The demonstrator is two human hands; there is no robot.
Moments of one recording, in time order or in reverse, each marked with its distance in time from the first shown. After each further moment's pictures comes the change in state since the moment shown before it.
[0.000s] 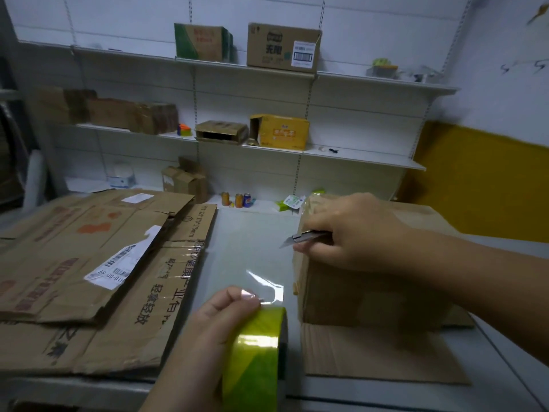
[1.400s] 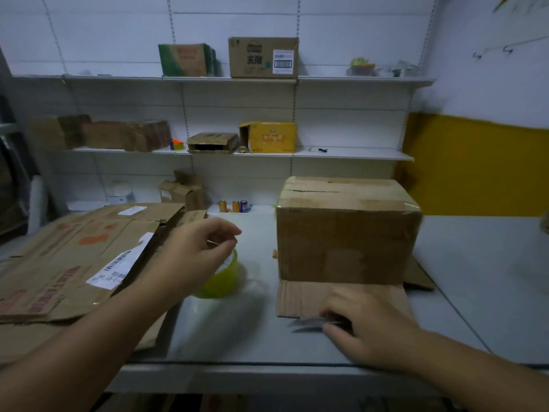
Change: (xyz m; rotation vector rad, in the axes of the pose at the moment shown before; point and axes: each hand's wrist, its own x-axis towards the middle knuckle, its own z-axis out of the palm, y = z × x) left_hand 0.043 0.051 -0.002 0.889 0.013 0.501; right_hand -0.131 -0.037 0.065 0.513 -0.106 0.222
